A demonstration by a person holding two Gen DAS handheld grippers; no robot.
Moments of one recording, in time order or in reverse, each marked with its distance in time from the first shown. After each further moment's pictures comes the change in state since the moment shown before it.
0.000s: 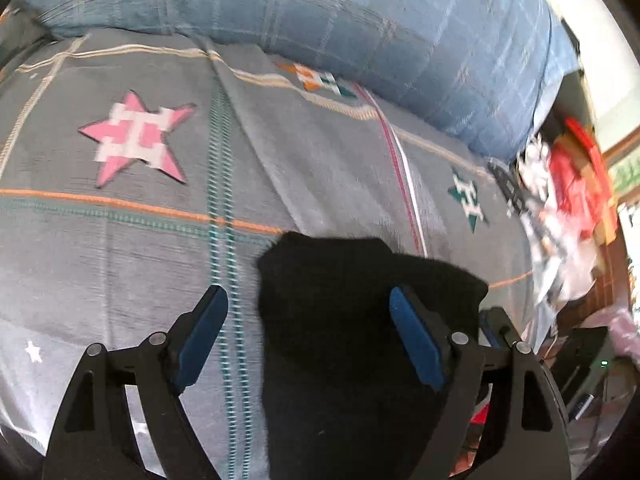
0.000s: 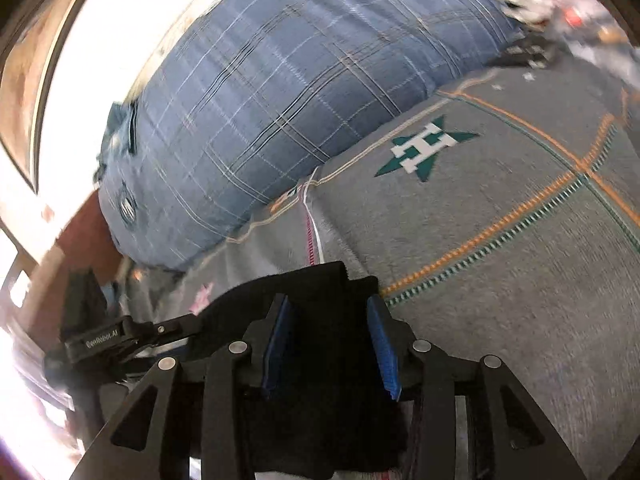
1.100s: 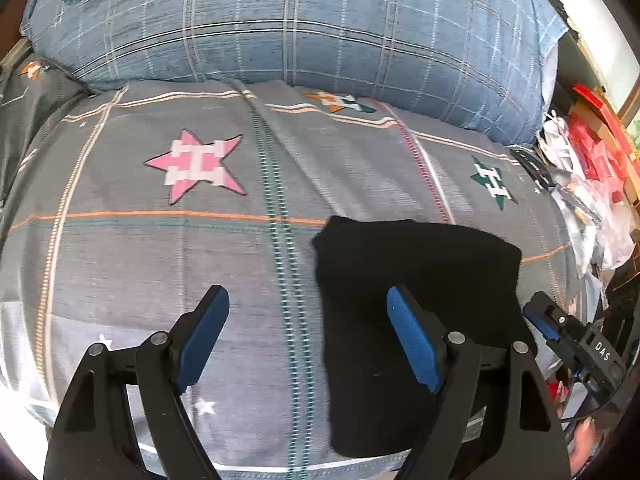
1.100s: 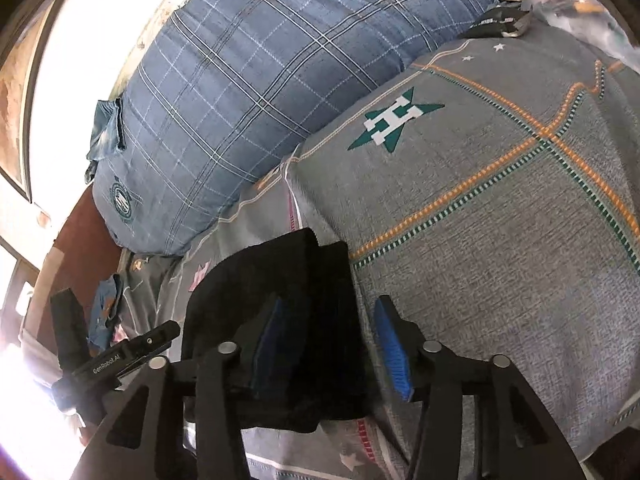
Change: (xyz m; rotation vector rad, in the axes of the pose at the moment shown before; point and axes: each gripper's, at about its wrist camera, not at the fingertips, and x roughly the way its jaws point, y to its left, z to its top) left arm -0.027 -0.007 -0.027 0.138 -0.106 0.205; right arm -0.012 -0.012 -0.002 0.049 0.105 -0.027
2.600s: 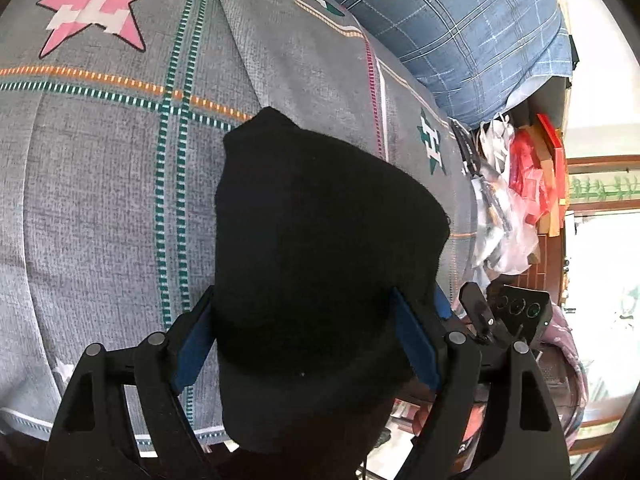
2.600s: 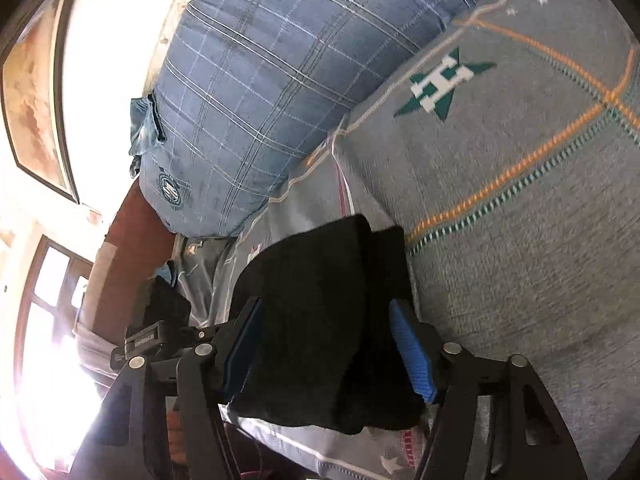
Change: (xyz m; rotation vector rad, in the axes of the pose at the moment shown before) left arm 0.062 -0.005 0.001 -0.262 0.407 -0.483; right arm 0.018 -0.006 0.012 0.034 0.112 0.230
